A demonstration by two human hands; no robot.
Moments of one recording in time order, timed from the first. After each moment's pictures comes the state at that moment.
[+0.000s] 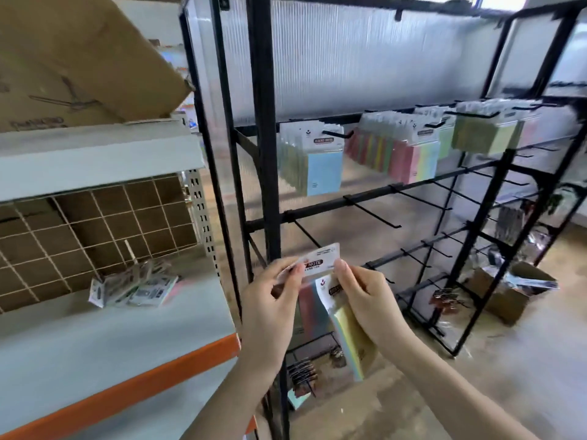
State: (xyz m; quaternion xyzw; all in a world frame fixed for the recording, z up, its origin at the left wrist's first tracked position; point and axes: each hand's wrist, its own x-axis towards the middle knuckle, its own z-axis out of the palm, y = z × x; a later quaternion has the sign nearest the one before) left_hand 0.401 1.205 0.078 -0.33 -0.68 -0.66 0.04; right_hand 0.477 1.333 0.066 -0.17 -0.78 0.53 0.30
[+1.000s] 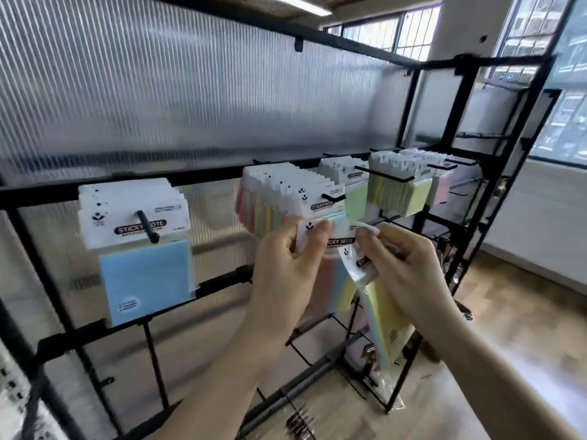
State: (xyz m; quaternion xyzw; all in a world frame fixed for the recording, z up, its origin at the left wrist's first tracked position) left_hand 0.367 1.512 0.162 -0.47 -0.57 -0.67 -0.01; right_hand 0.482 1.615 0.169 -0.15 -0.77 0.41 0.46
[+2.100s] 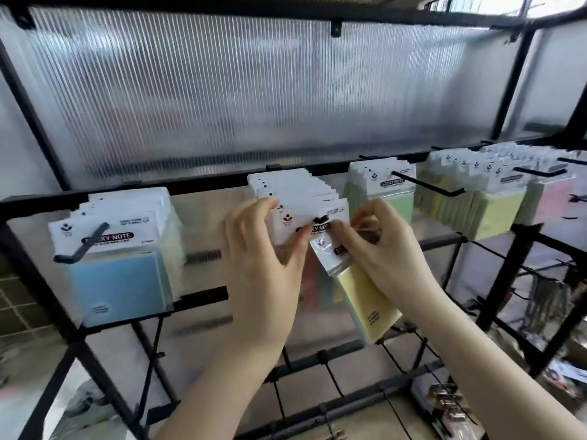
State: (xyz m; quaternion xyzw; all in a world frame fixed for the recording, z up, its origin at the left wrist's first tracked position) left_hand 0.356 1.582 0.155 -0.33 -0.68 -0.49 0.44; right_hand 0.422 1.717 0.168 -0.11 -0.81 0.43 0.39
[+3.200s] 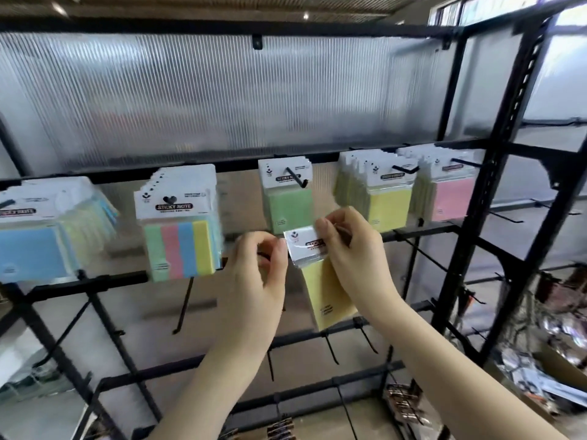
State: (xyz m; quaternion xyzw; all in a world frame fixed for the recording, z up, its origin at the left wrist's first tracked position) left_hand 0.484 1.692 0.131 -0.30 -0.73 -0.53 0.29; right_hand 0.517 1.832 0.148 -0.05 -0.79 0.44 0.42
